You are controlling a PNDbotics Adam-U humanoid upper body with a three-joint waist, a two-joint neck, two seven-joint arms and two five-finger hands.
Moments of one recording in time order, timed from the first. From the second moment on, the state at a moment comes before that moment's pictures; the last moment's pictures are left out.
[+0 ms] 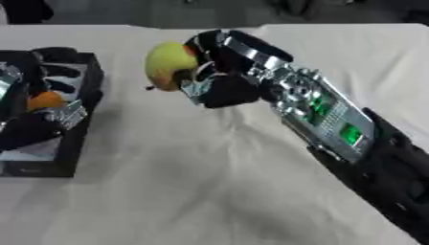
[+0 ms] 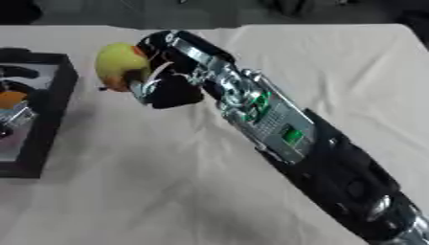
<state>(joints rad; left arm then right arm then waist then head) -0.45 0.53 -0.17 -1.89 -0.02 0.20 0.03 -0.93 -0.34 0.55 -1.75 -0.14 0.49 0.06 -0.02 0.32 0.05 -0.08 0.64</state>
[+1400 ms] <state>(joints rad) -0.51 0.51 -0.21 -1.88 0.00 0.11 -0.14 -0.97 -0.26 0.57 -1.75 -0.11 0.57 0.07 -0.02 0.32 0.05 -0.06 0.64</state>
